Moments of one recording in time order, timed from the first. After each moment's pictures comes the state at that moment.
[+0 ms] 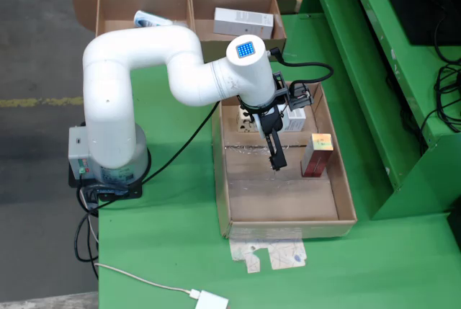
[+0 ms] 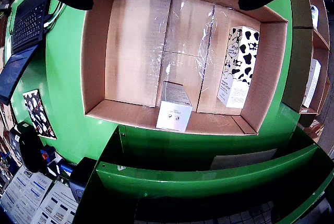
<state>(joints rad) -0.01 -0.04 -1.37 0.24 1.57 -0.08</state>
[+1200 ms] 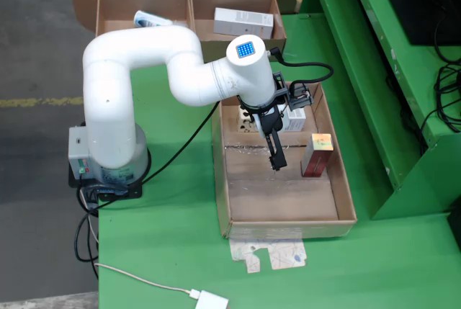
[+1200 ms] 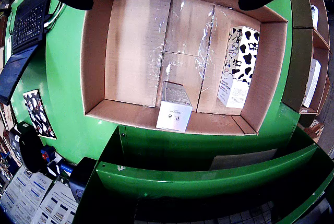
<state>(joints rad) -0.01 -0.04 -1.37 0.24 1.57 -0.08</state>
